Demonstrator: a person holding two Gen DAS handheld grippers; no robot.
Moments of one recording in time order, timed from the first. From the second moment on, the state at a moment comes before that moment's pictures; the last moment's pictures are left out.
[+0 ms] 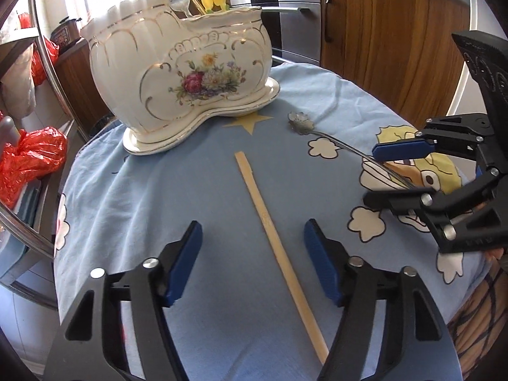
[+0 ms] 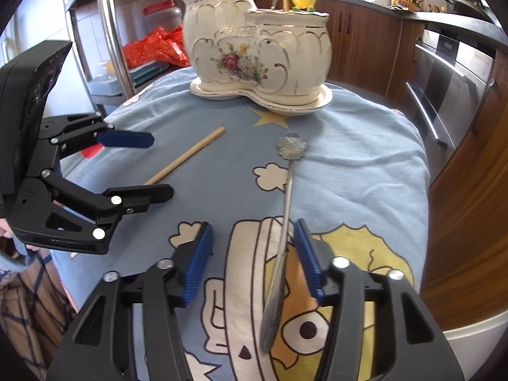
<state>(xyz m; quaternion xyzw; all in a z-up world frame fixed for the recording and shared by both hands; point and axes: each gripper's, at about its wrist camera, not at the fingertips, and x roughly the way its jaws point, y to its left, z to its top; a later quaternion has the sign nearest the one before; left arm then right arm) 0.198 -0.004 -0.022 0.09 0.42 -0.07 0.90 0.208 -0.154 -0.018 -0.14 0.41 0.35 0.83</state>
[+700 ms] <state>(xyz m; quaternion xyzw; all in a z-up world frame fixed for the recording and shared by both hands) 0.196 0.030 -0.014 0.05 0.48 -0.11 0.87 0.214 -0.153 -0.012 -0.18 0.45 0.38 0.79</state>
